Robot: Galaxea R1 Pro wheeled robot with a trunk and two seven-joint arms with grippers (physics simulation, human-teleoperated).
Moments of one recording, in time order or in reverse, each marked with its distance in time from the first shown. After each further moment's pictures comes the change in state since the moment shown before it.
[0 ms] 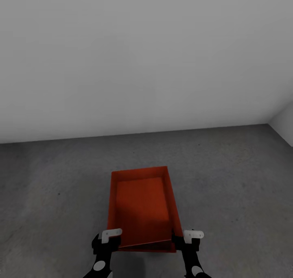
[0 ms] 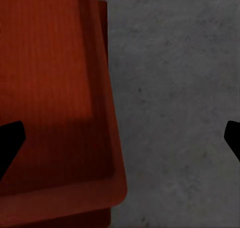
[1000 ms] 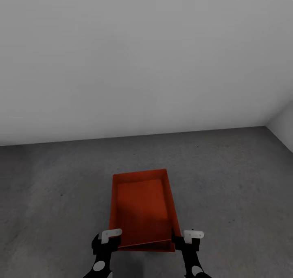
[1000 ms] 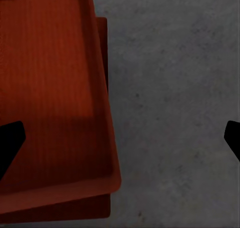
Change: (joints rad) left arm 0.000 0.001 0.000 0.002 0.001 -0.003 0.000; right arm 0.000 0.000 0.000 0.000 0.000 0.000 -0.001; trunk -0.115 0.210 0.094
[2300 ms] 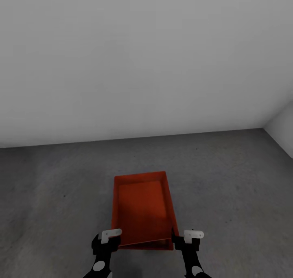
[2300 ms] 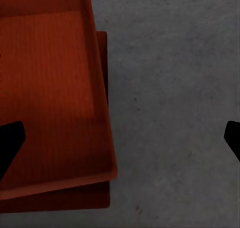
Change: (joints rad) left arm 0.000 0.001 0.000 0.000 0.003 0.000 0.000; right arm 0.000 0.000 0.000 0.000 -0.001 -0.001 0.000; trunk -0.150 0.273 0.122
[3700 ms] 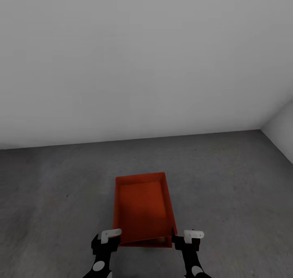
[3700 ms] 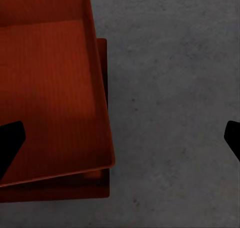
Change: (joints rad) left arm 0.000 0.002 0.001 0.000 0.002 0.000 0.000; right arm 0.000 0.000 -0.002 0.000 0.000 0.000 0.000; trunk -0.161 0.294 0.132
